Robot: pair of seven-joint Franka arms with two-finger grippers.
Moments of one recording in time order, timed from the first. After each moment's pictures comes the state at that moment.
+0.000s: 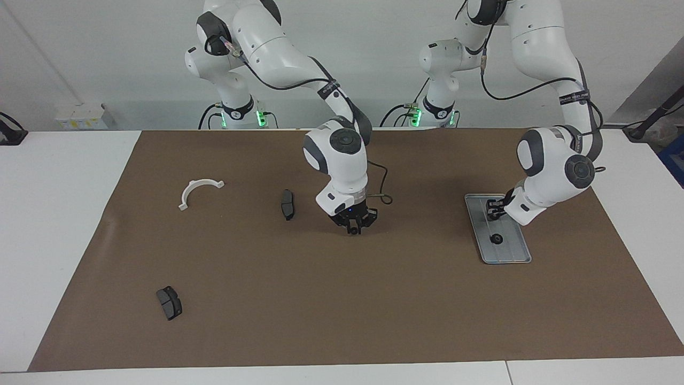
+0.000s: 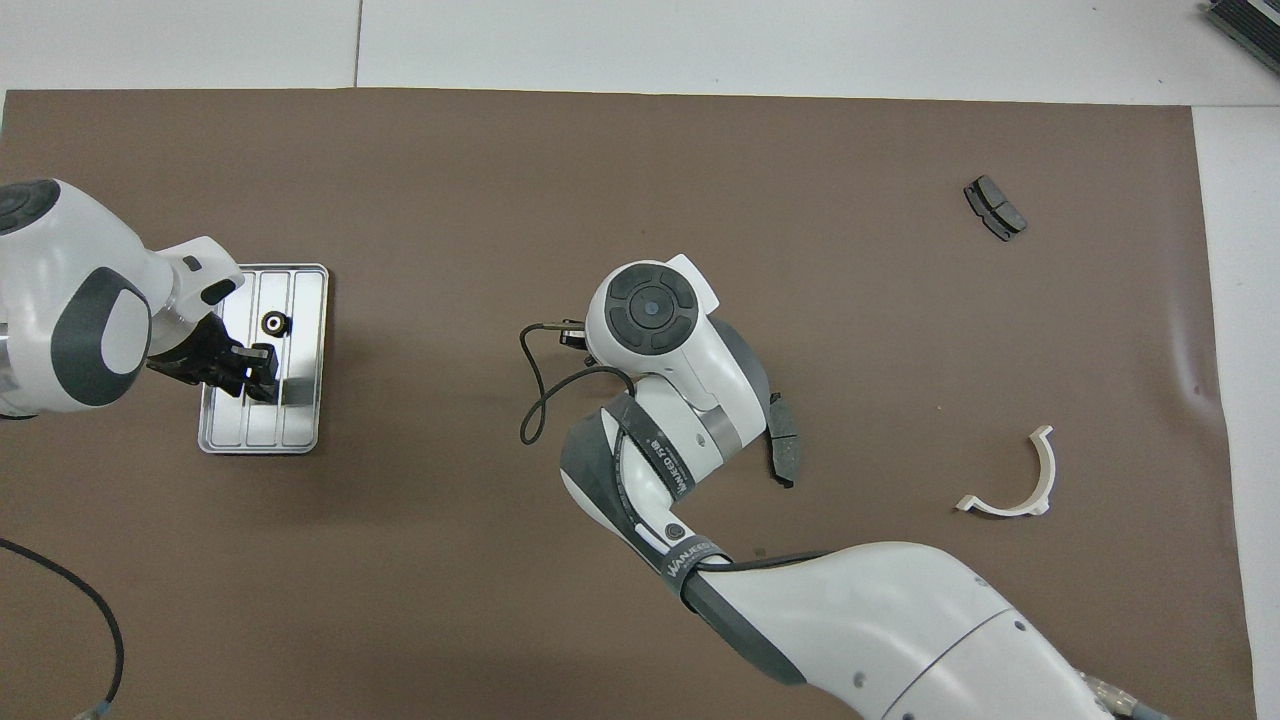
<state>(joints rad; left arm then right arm) 0.11 0.32 -0.08 -1.90 0.01 1.93 0.11 0.57 0.59 0.05 -1.57 -0.02 2.29 0.77</state>
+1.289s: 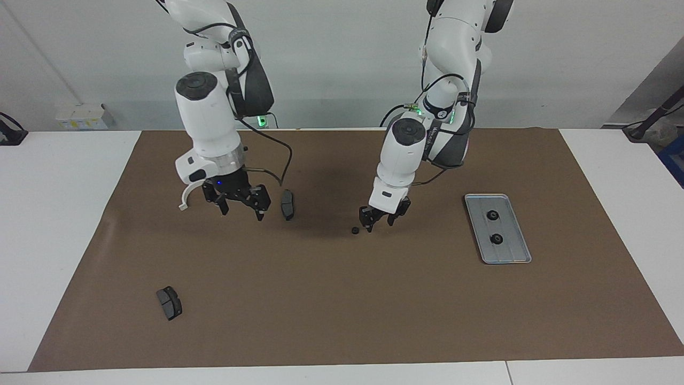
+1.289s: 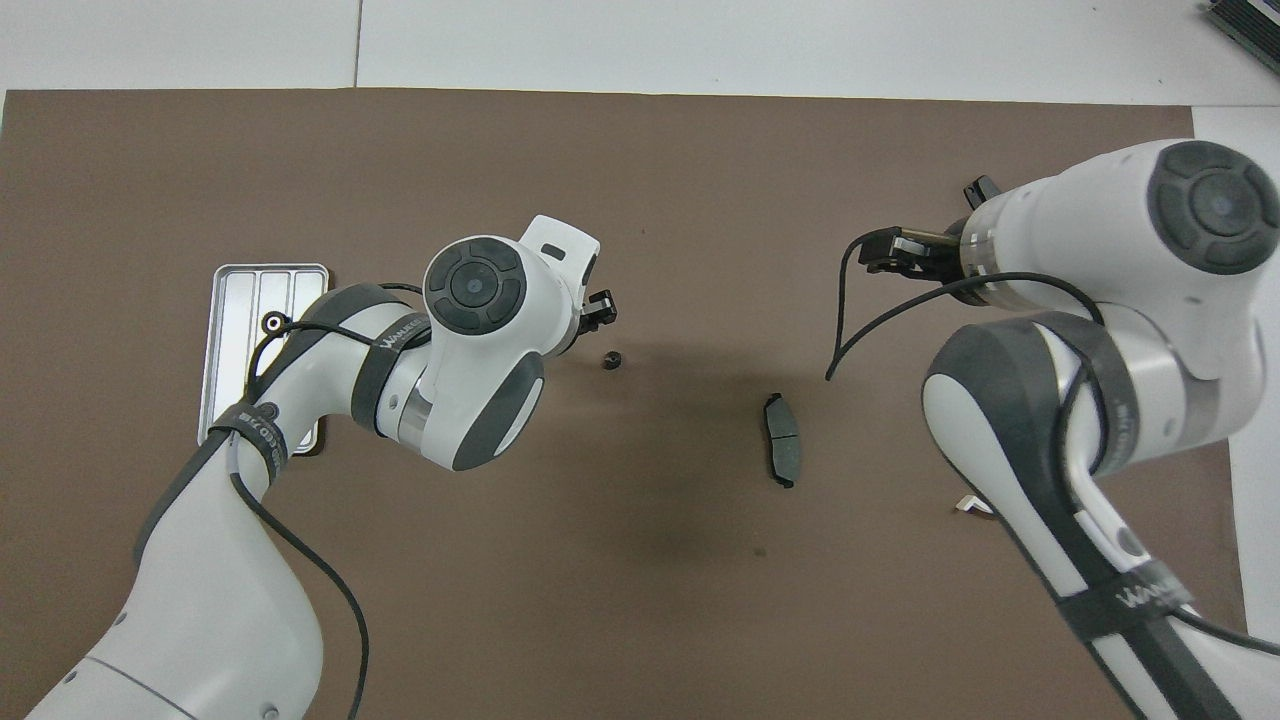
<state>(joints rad) -0.47 0.39 -0.10 -1.79 0.01 2.33 -0.82 0.14 0.10 0.03 -1.80 -0.02 2.08 0.45</state>
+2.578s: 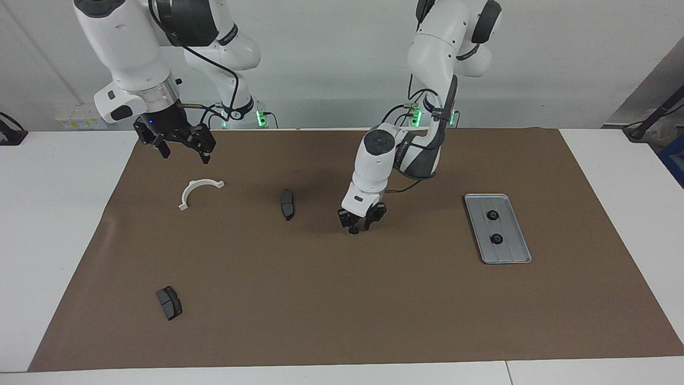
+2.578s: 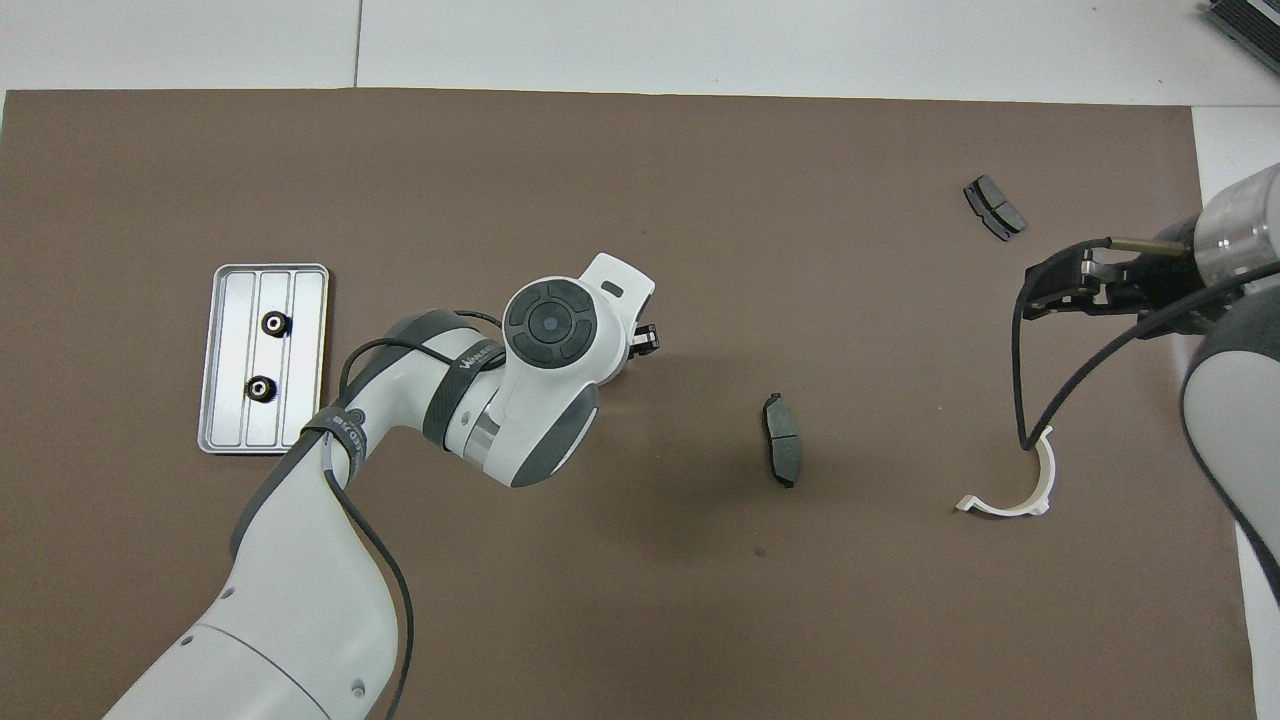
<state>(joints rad) -0.55 0.47 -0.09 -1.78 0.01 2.39 -0.80 0.04 0.02 0.03 -1.60 -0.02 1.62 0.27</state>
